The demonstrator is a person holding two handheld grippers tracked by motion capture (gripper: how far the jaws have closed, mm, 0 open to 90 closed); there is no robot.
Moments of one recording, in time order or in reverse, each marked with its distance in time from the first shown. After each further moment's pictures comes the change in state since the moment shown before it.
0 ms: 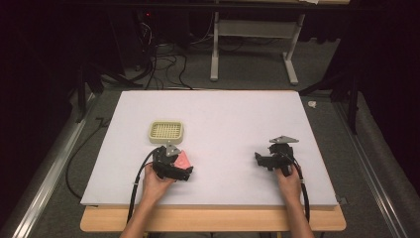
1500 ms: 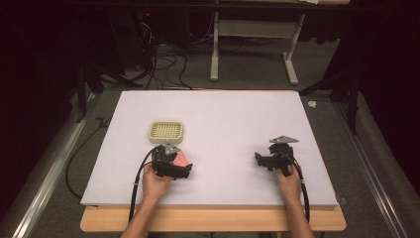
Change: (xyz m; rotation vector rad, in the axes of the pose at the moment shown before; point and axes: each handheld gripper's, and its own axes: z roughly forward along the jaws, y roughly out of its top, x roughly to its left) left arm 0.001 0.004 -0.008 -0.015 0.044 -0.041; right arm 0.000 0.000 0.000 0.000 0.000 0.000
